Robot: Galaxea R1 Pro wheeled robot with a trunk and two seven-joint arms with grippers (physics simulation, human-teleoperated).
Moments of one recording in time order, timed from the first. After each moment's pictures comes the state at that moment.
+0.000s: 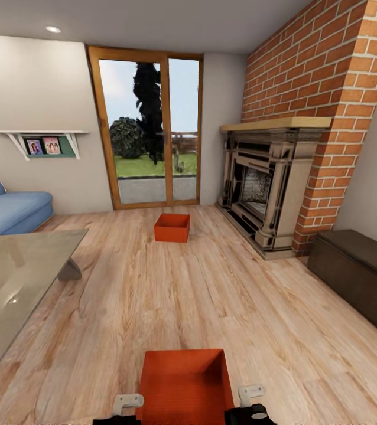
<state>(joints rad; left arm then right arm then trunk) -0.35 -0.05 -0.16 -0.42 0.19 0.28 0.15 -0.50 0.06 0.91 -0.18 -0.77 0.04 -0.20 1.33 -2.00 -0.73</state>
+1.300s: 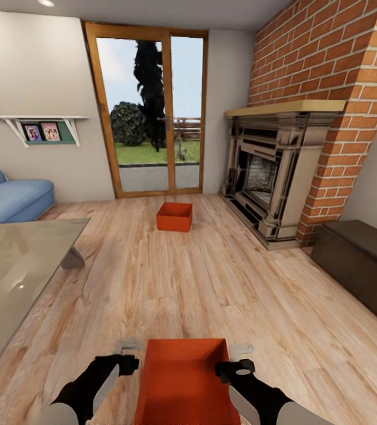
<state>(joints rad) -0.53 0.00 -0.16 -0.52 0.19 0.39 0.13 -0.60 0.06 0.90 -0.36 -0.77 0.10 -0.38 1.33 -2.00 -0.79</state>
